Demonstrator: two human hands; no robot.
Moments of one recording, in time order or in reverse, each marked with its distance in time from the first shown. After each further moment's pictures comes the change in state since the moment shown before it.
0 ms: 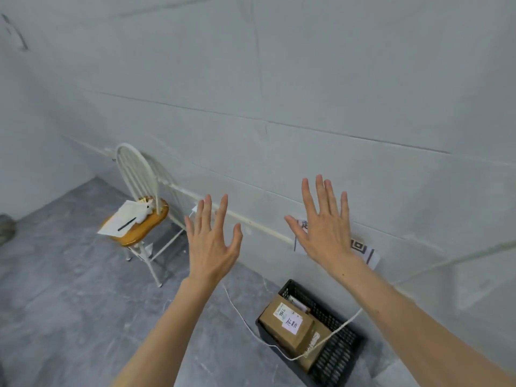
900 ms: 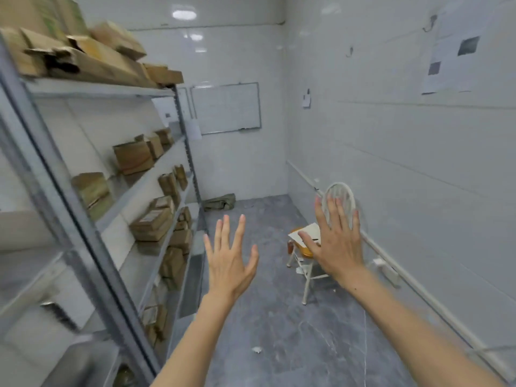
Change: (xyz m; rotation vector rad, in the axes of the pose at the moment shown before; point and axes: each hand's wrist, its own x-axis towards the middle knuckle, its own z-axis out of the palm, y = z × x) left_hand -0.247 -0.221 -0.384 0.438 0.477 -0.488; right_hand -0.079 -0.459 -0.145 0.421 0.180 -0.708
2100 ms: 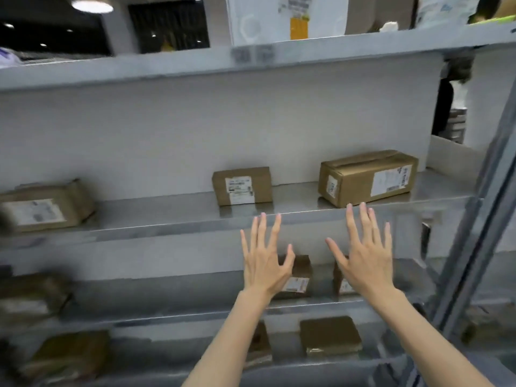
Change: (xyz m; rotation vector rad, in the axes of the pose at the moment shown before) left_hand -0.337 0.013 -0.315 0.945 0.434 -1.102; right_hand -0.172 -0.390 -0.087 1.061 -0.221 -1.114
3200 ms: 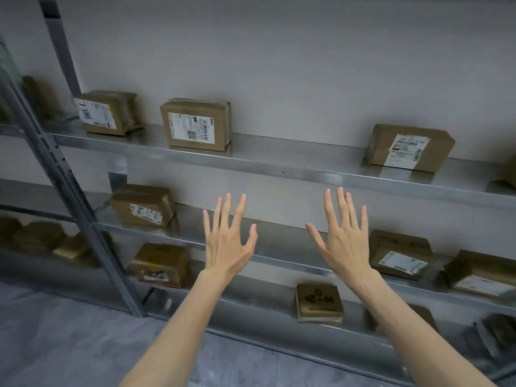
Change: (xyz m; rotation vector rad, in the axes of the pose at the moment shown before) left_hand -0.151 -0.361 -0.210 0.226 0.051 -0.298; right_hand -0.070 -0.383 0.087 0.079 -0.107 -0.347
